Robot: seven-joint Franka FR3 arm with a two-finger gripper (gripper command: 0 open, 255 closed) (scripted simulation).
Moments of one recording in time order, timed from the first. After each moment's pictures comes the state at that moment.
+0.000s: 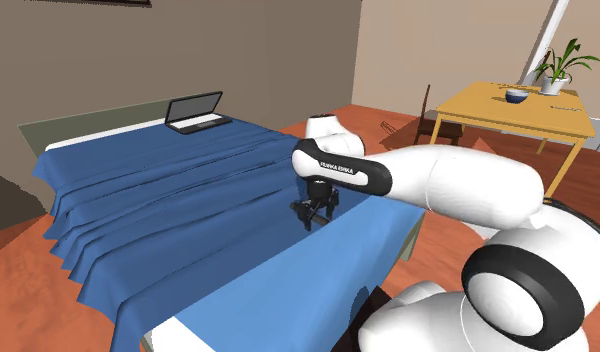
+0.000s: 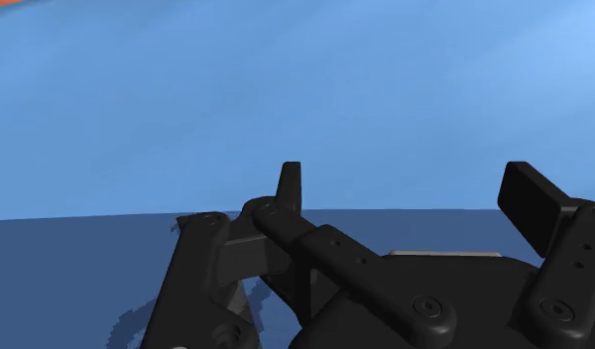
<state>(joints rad) -0.03 -0.62 -0.03 -2.39 0.02 1.70 -0.15</state>
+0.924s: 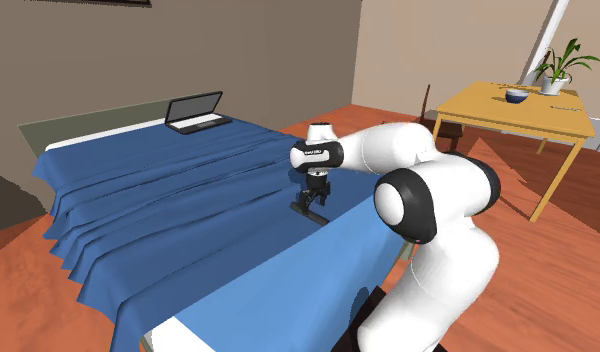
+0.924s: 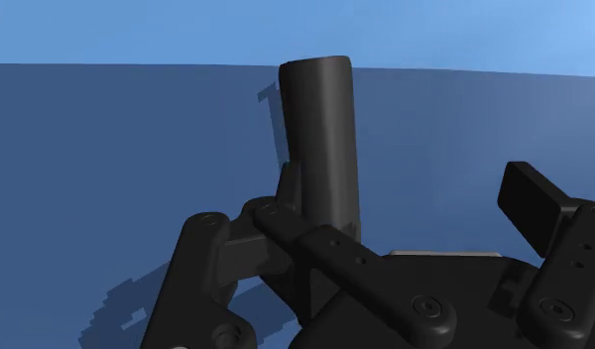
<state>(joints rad) -0.06 -0.13 -0.17 -2.15 0.04 1.97 -0.41</state>
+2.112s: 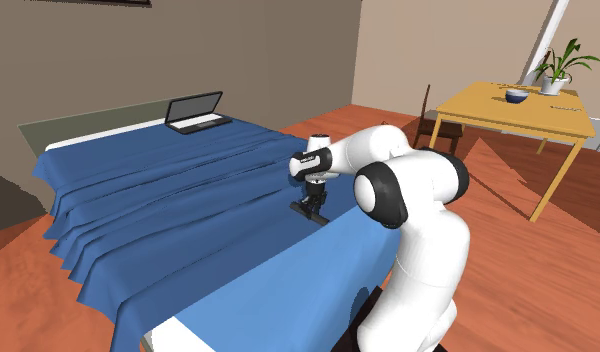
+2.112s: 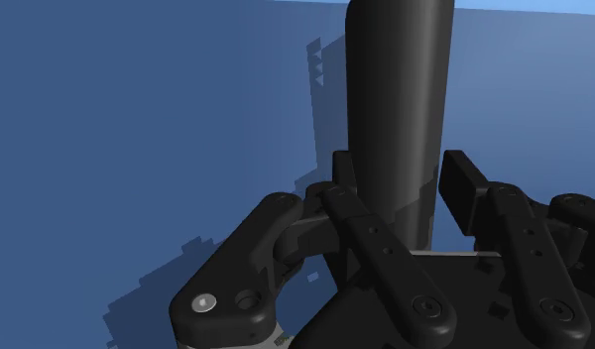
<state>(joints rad) -0.07 0.03 -0.19 -2.11 0.09 2.10 -0.49</state>
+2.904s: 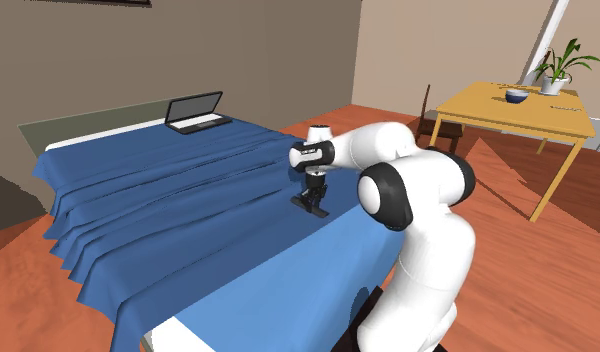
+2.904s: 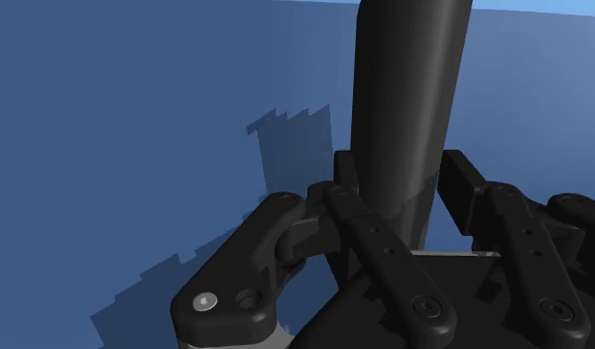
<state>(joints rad) -0.07 0.00 -0.19 -2.06 0.08 2.01 -0.48</state>
